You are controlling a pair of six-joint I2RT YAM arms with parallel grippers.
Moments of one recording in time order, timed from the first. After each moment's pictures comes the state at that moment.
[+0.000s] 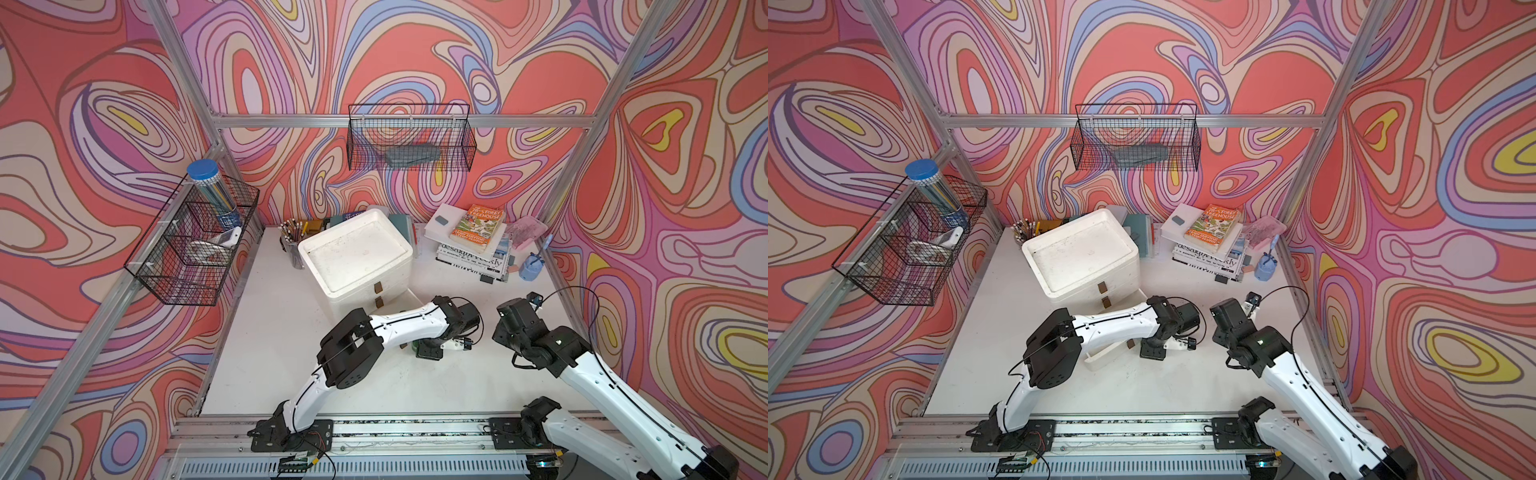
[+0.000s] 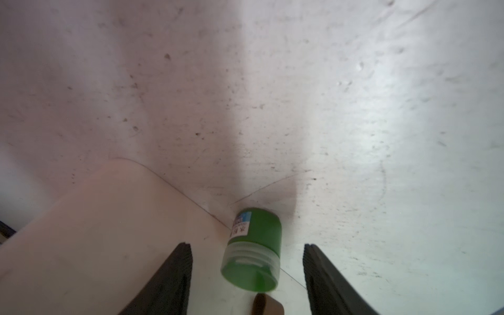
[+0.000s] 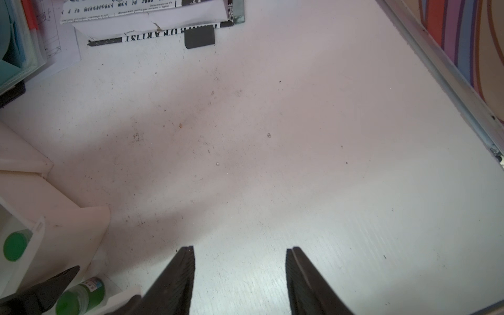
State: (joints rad) left arm -1.09 2.22 1.80 -1.20 -0.25 0.55; right arm 0.47 0.88 0.75 -0.94 0.41 0.84
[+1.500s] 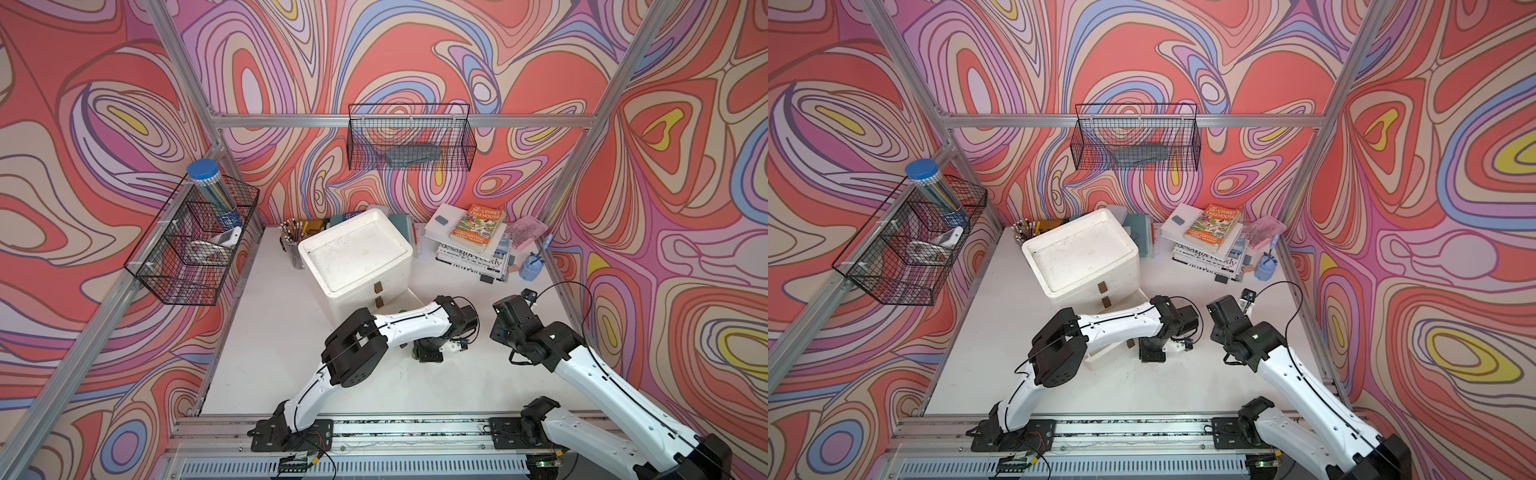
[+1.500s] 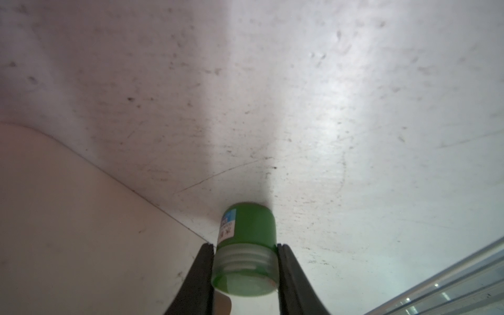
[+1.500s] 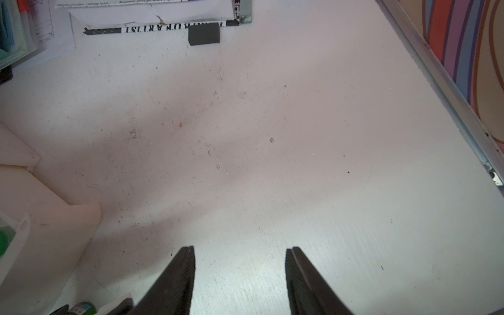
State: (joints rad) left arm -1.09 2.25 1.83 -1.31 -0.15 0.38; right arm 0.47 0.92 0.76 -0.92 0.42 0.79
